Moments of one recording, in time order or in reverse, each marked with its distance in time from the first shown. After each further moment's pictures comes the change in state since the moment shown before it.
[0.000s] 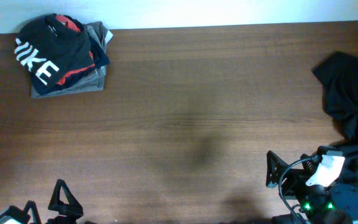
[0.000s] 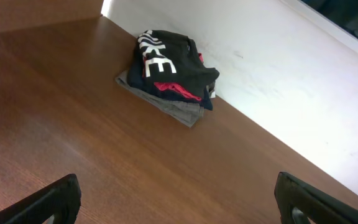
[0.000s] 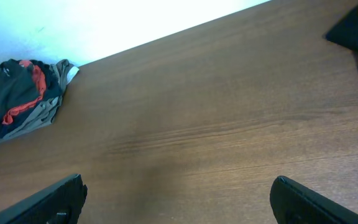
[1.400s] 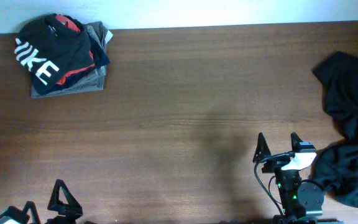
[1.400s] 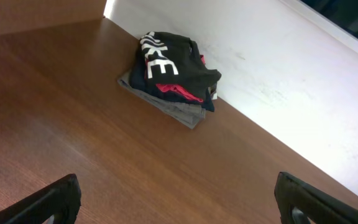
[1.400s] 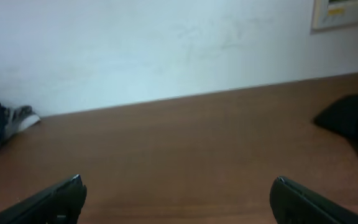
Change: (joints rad) left arm 0.000 0.000 0.000 0.000 -0.010 0.000; right arm -0.104 -0.281 -0.804 0.914 0.010 -0.198
